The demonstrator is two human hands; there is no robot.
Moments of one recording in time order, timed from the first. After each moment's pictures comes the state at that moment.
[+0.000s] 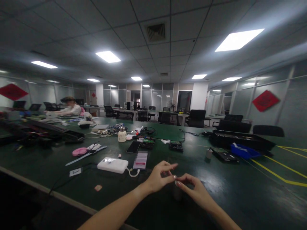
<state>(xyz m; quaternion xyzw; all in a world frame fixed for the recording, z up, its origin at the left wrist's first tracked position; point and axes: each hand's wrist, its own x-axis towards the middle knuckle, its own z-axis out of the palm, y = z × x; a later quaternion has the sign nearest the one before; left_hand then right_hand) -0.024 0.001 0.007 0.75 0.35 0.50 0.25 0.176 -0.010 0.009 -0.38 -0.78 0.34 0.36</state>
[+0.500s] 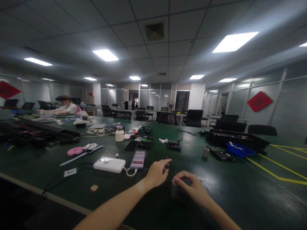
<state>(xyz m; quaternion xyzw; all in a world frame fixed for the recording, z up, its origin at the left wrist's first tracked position) -0.008 0.020 -0.014 0.79 0.44 0.42 0.05 0.176 -0.009 0.016 -0.36 -0.78 0.32 0.39</state>
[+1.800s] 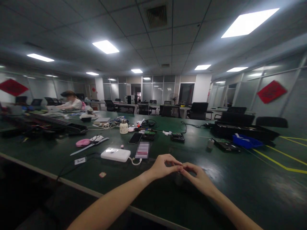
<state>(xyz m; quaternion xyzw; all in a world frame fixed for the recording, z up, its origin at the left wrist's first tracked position) -0.010 -0.008 -0.002 0.77 0.33 0.48 0.25 0.177 -0.015 0.012 -0.35 -0.80 0.34 0.34</state>
